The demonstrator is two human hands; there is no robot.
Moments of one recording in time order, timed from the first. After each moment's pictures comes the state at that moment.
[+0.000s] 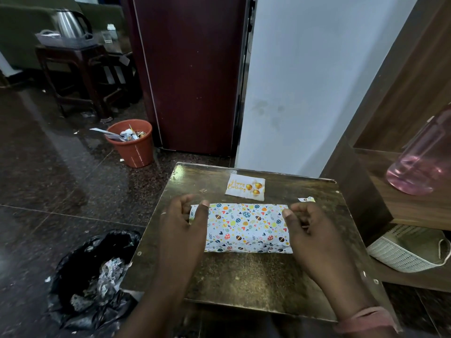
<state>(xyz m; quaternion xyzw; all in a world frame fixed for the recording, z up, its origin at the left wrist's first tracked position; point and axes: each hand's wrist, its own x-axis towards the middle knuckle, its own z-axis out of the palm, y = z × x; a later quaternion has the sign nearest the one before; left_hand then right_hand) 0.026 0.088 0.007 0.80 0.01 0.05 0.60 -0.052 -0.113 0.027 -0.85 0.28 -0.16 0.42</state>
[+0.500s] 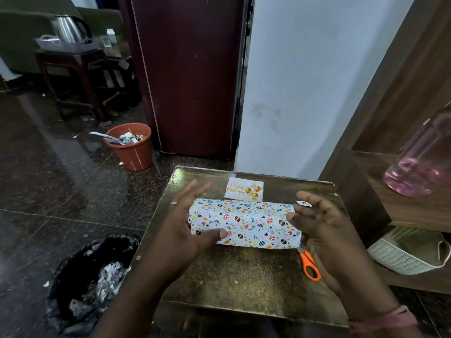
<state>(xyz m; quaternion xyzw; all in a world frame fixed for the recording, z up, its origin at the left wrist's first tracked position) 0.041 0.113 0.012 0.77 -0.22 -0.07 0.59 -0.050 -0.126 0.042 -0.62 0.27 -0.15 0.72</state>
